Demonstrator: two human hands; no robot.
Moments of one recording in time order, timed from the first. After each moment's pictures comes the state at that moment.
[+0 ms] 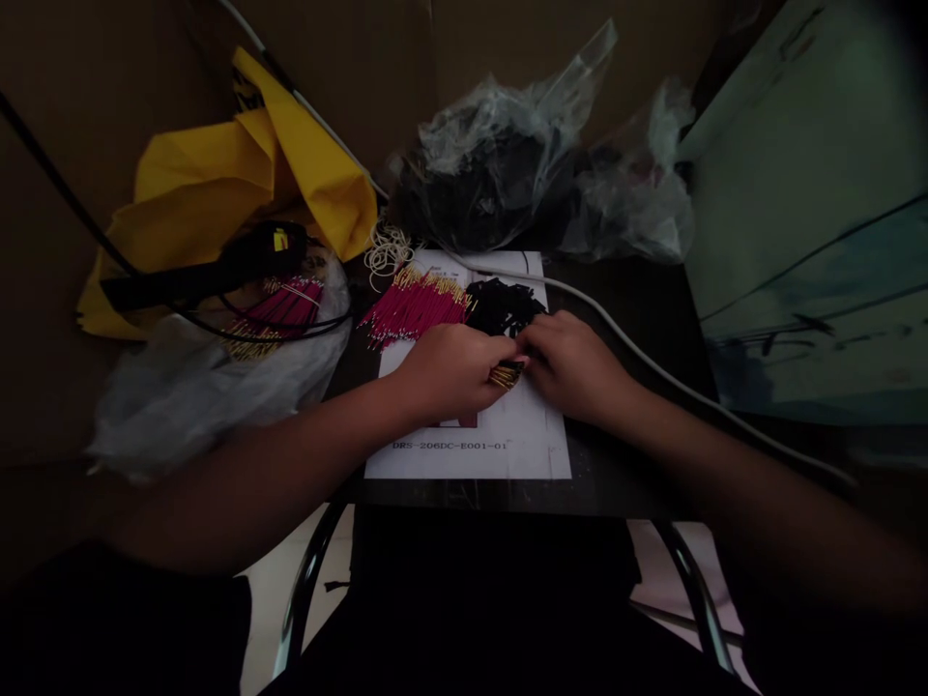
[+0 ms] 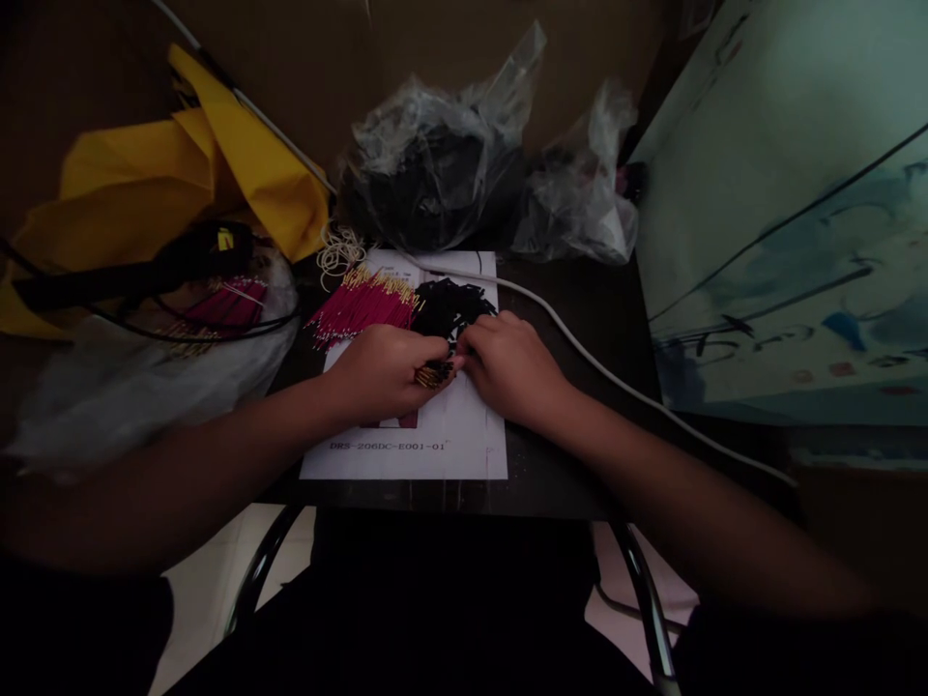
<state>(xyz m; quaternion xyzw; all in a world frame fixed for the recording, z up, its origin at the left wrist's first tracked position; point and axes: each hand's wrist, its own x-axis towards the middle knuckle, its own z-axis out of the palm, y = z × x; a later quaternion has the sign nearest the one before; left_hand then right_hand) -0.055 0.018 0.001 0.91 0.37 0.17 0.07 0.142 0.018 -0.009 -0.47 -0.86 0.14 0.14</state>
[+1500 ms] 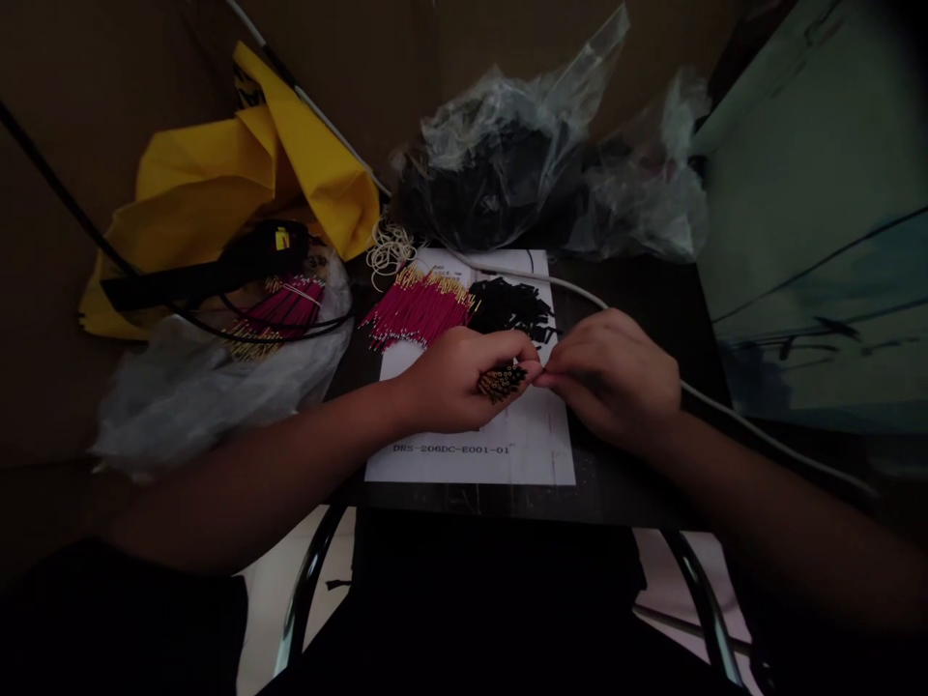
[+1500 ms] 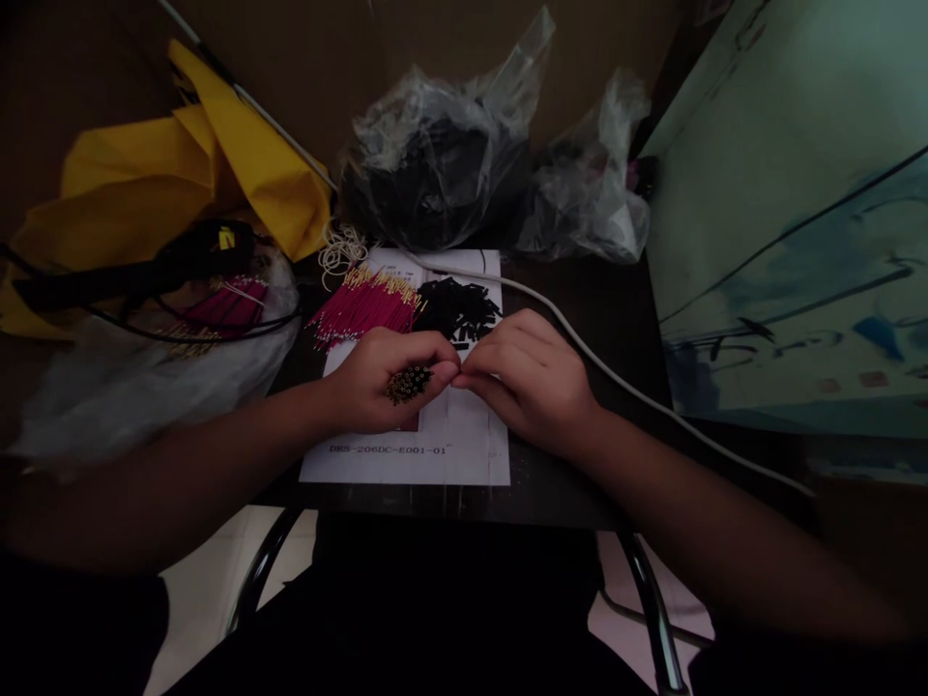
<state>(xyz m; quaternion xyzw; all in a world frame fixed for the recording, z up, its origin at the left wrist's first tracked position) -0.058 0.011 0.013 0.86 0.26 0.30 0.31 0.156 -0.003 0.008 -0.31 -0.87 0.07 0.39</state>
